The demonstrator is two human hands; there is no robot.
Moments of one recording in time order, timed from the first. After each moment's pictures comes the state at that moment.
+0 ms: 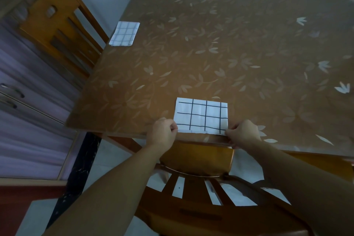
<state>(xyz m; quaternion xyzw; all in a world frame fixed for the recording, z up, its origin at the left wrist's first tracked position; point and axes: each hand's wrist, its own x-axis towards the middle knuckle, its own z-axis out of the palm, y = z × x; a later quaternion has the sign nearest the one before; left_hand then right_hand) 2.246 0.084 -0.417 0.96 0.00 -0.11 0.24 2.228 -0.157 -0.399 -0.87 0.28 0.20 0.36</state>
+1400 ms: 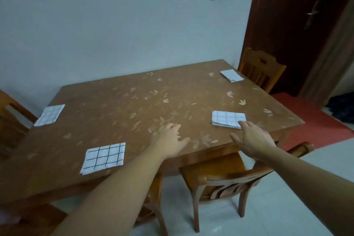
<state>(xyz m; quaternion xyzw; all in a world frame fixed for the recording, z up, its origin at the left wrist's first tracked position) 2.101 -0.264 -0.231 0.95 -0.26 -0.11 0.09 1.975 -0.492 -0.223 -0.96 0.25 0.00 0.12</state>
